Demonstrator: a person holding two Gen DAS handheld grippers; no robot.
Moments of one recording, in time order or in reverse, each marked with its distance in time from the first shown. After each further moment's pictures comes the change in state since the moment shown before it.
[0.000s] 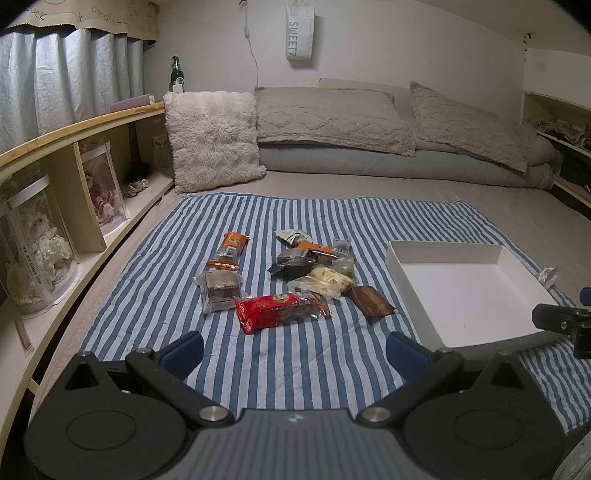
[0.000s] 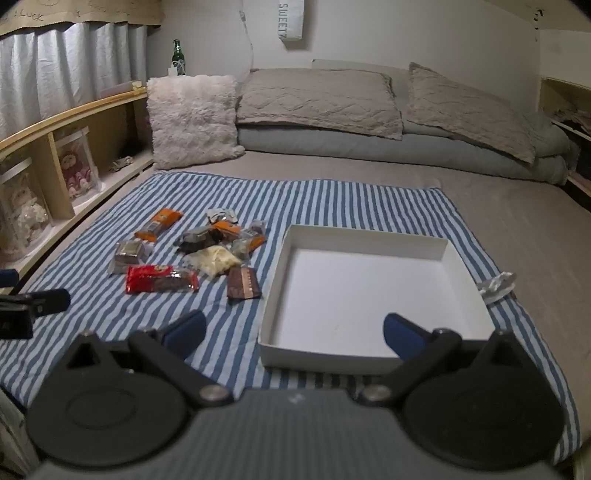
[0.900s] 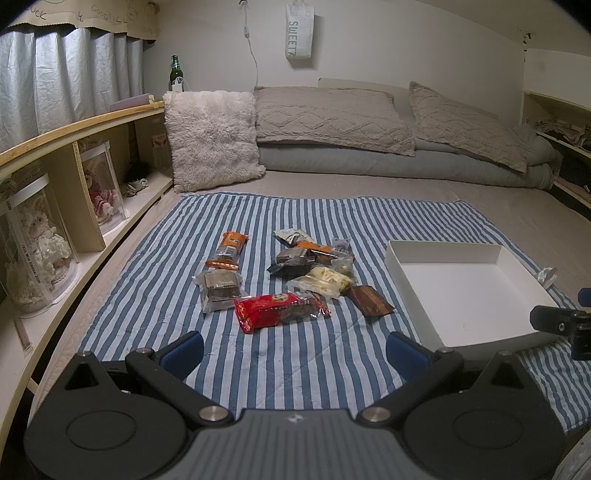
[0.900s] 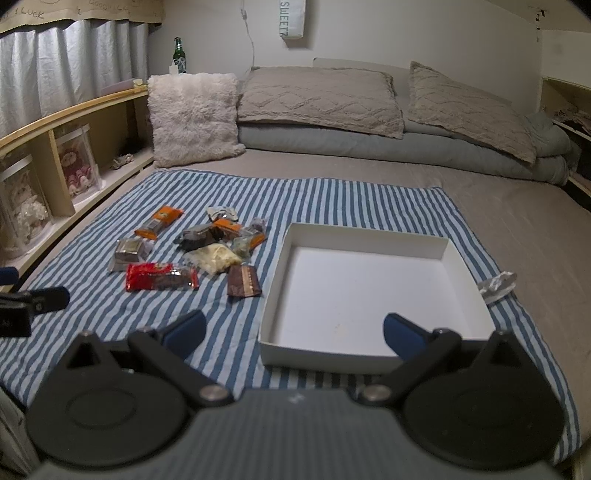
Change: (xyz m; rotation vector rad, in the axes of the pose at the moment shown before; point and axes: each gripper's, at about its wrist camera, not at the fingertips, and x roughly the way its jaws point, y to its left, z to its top) left arm 0.000 0.000 0.000 -0.001 0.002 -0.001; right arm 0.001 0.003 -0.001 0.001 0.003 -0.002
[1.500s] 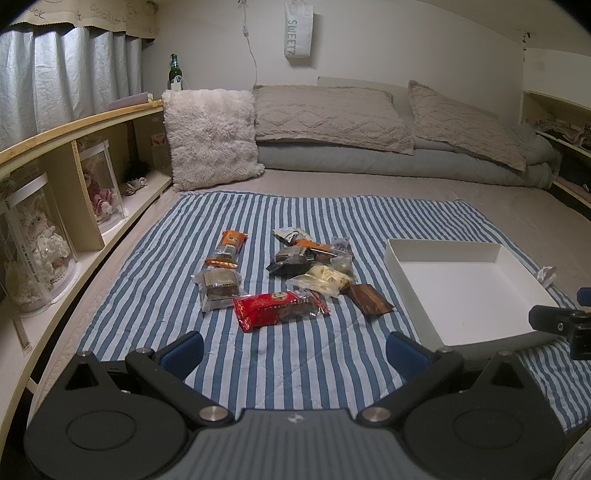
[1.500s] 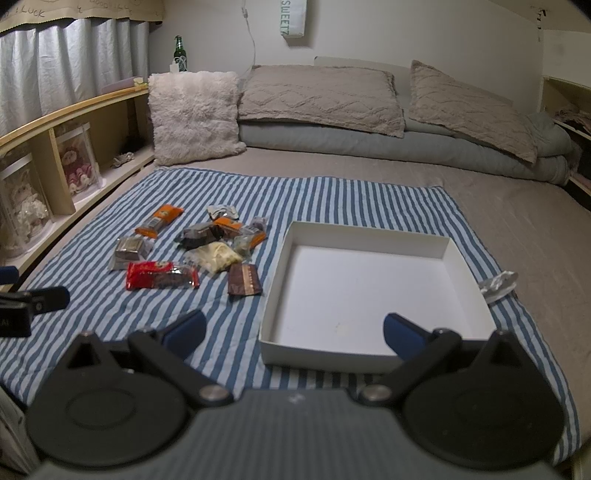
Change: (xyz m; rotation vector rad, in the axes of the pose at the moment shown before) left arm 0.000 0.000 0.000 -0.002 0.002 0.000; right arm 0.001 0.000 0.000 -0.001 0.002 -0.001
